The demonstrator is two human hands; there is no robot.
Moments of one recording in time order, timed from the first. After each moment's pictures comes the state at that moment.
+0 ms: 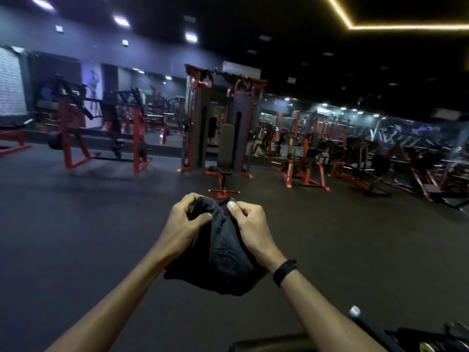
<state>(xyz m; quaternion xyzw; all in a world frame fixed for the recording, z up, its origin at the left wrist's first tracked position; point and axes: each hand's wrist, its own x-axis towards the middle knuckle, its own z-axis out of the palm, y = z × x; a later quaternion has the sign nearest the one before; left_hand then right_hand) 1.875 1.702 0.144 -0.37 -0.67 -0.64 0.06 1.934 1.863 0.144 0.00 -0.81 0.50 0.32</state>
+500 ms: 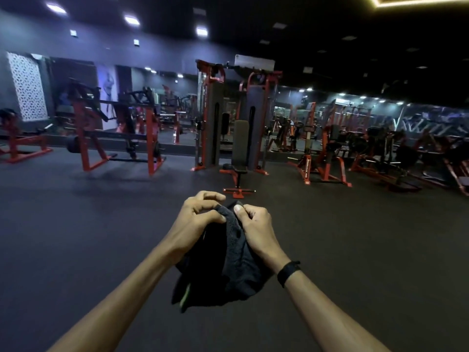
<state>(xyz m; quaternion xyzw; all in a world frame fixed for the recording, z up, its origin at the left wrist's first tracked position) 1.737 1.731 0.147 -0.38 -0.66 -0.64 0.02 1.788 1.892 0.123 -0.03 -0.81 0.48 0.32</state>
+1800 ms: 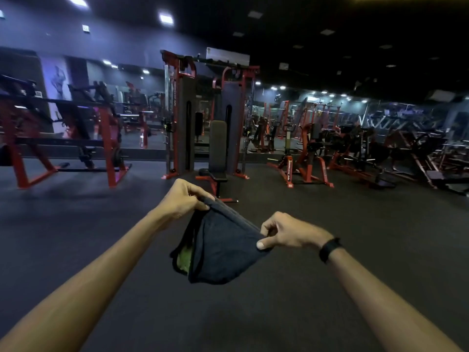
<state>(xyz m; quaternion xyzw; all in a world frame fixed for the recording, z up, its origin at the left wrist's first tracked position) 1.277 1.941 0.169 -0.38 -0.74 -0.55 -0.06 1.442 2.175 0.152 -0.05 -0.96 0.27 -0.02</state>
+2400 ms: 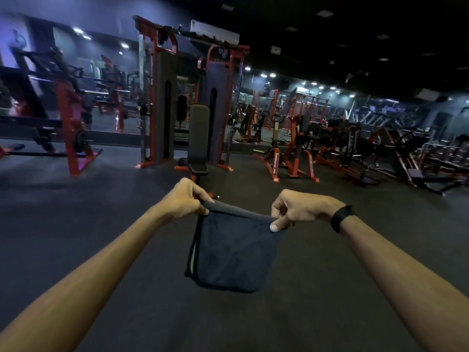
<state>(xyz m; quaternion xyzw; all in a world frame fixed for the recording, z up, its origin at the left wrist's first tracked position) 1.091 2.180 0.123 -0.41 -0.77 -0.48 -0.11 1.272 2.414 0.179 -0.11 -0.97 0.19 -0.10</state>
